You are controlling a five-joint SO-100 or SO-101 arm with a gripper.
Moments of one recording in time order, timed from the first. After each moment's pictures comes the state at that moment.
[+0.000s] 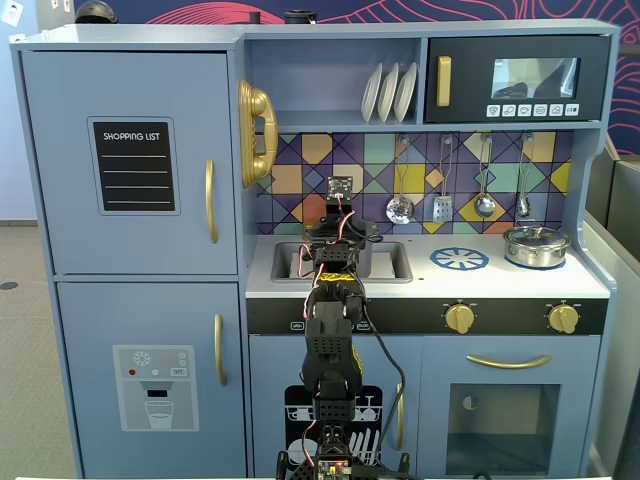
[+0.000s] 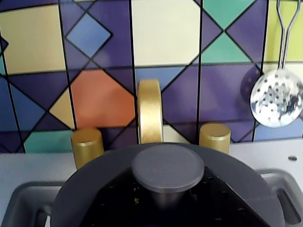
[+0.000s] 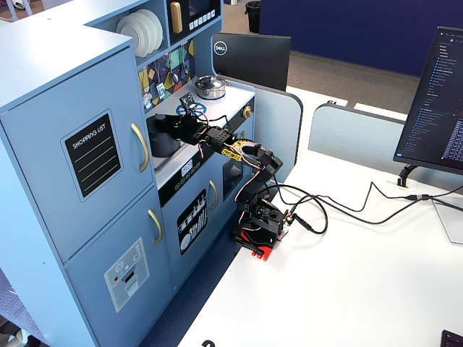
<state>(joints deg) 2.9 120.8 113.1 0.8 -91.7</state>
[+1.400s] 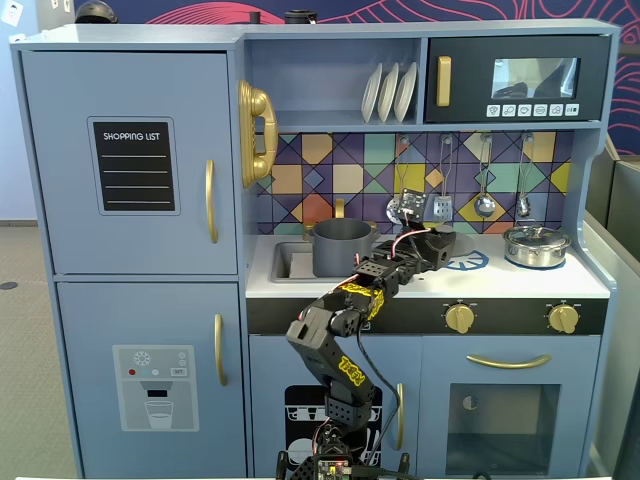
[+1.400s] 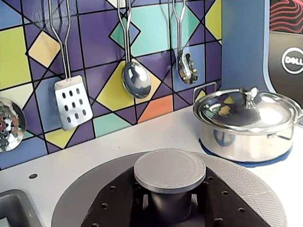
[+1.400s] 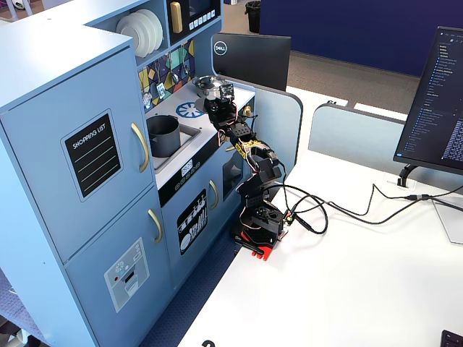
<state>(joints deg) 34.2 125.1 121.3 -6.6 -89.5</state>
